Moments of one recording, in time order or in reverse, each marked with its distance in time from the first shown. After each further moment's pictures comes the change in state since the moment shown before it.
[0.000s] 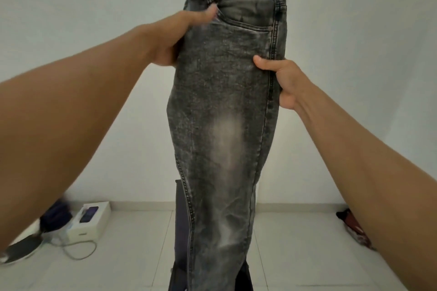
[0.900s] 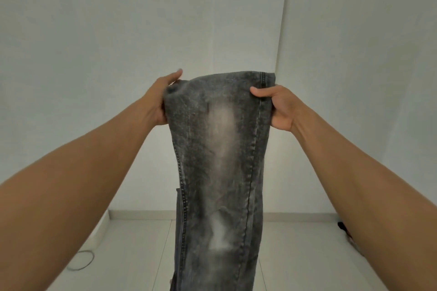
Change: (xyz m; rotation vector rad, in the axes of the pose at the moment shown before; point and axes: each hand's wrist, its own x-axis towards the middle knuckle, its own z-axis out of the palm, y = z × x) left_hand -0.031 -0.085 0.006 -0.642 0.219 -0.281; right_hand -0.008 0.018 -0.001 0.027 -0.086 0.096
